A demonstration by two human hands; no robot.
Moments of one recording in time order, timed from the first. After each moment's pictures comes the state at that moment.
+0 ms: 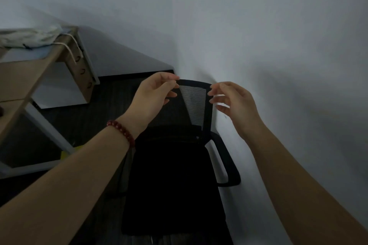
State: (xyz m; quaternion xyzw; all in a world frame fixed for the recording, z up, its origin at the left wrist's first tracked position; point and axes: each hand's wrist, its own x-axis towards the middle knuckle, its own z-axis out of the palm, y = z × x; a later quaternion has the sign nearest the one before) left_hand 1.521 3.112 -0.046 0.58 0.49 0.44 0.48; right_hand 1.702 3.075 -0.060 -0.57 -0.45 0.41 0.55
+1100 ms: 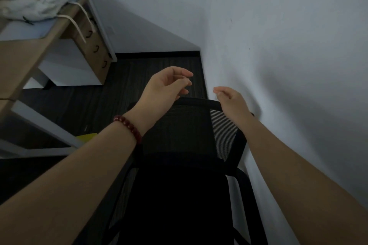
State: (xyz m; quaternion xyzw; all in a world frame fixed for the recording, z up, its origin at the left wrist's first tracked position) left_hand 1.555 3.415 -0.102 0.54 0.57 0.39 0.49; right_hand 1.742 3.462 -0.208 -0.65 -0.58 0.37 0.32
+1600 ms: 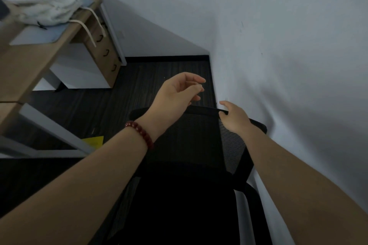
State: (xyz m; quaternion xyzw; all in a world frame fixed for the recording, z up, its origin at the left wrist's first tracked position) left_hand 1.571 3.443 -0.122 0.55 0.56 0.39 0.49; right_hand 1.754 3.507 -0.269 -0.67 -0.65 0.32 0.15
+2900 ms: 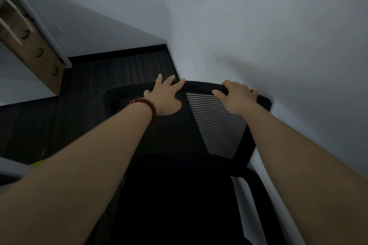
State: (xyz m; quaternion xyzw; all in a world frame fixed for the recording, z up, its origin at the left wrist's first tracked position) left_hand 1.569 3.506 -0.283 0.81 0.53 -0.05 0.24; right_hand 1.782 3.469 -0.307 -0.79 -0.60 0.12 0.02
